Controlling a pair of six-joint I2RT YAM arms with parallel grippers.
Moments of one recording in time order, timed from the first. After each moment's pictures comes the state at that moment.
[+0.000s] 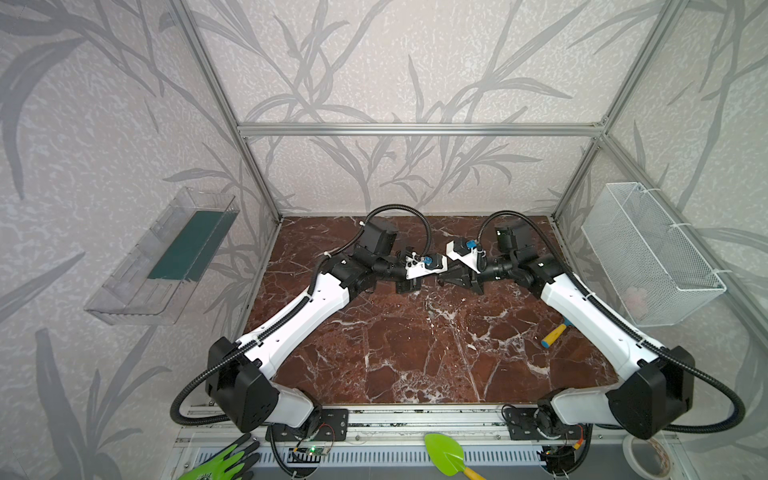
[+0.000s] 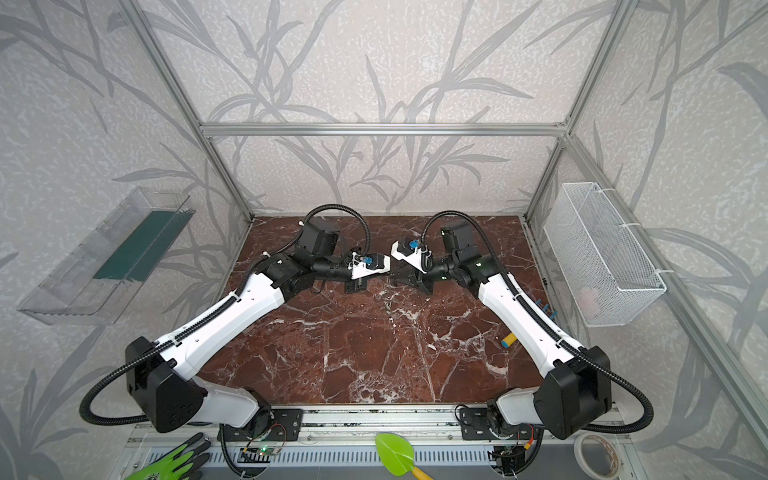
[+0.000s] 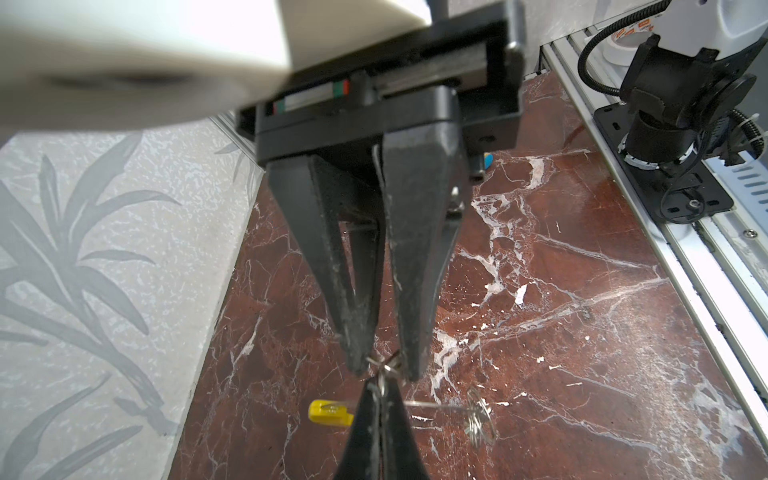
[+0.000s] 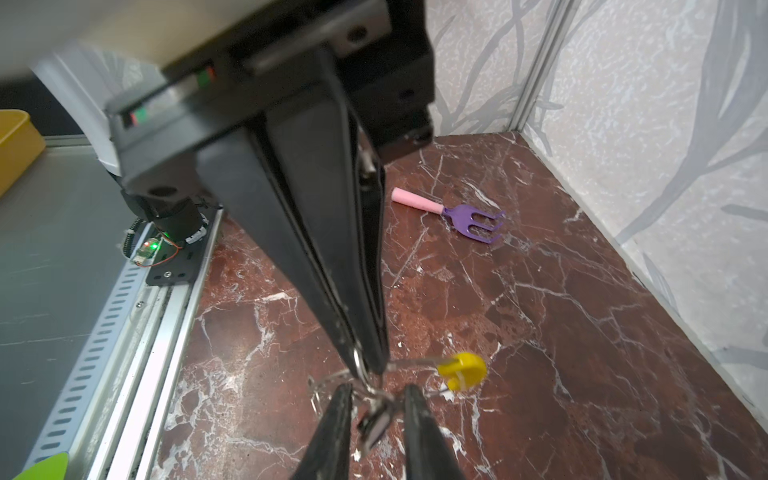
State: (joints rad) left arm -0.61 1.43 1.32 -0.46 0.62 0.81; right arm 0.39 1.37 1.19 -0.47 -0.88 -0.54
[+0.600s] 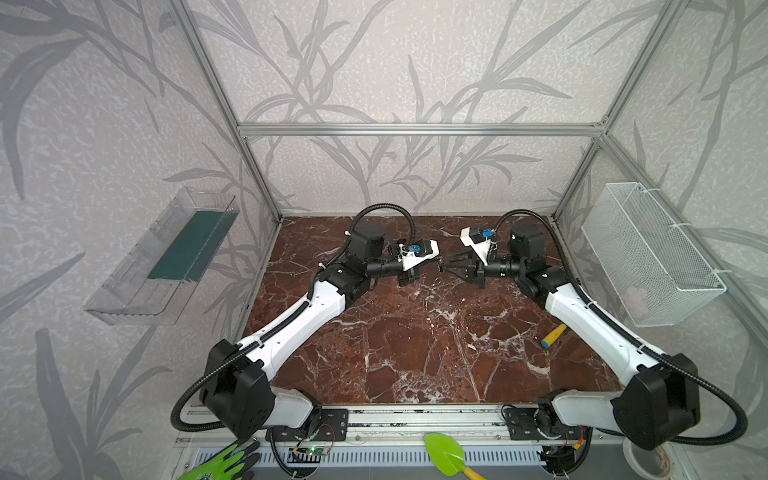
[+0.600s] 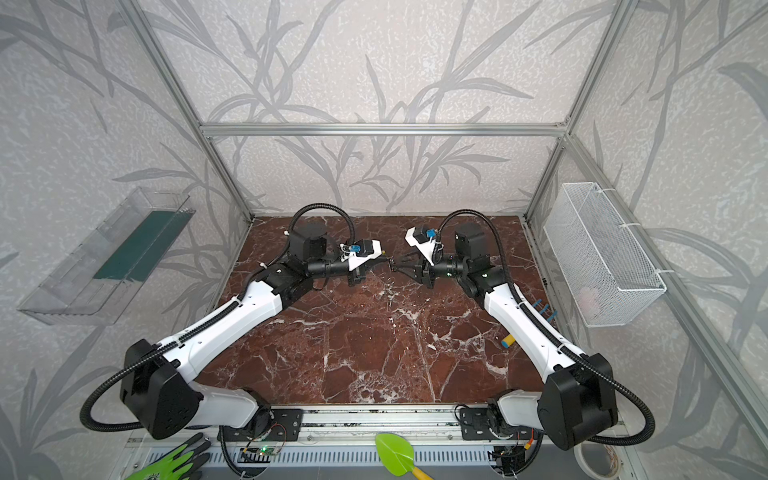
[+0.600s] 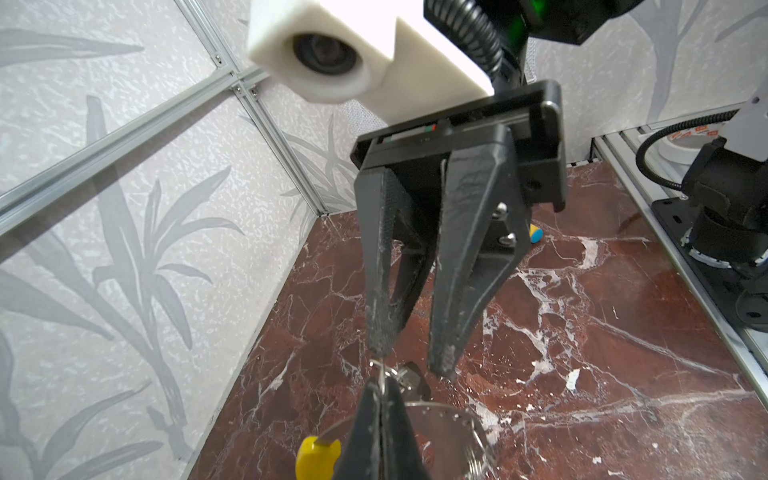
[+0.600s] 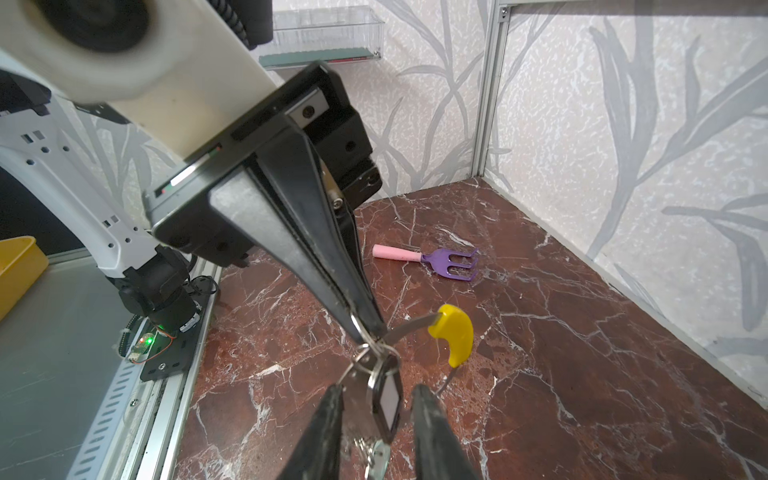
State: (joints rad) left arm -0.57 1.40 1.17 -0.05 0.67 0.58; right arm 0.35 1.32 1.06 -0.09 -0.95 -0.21
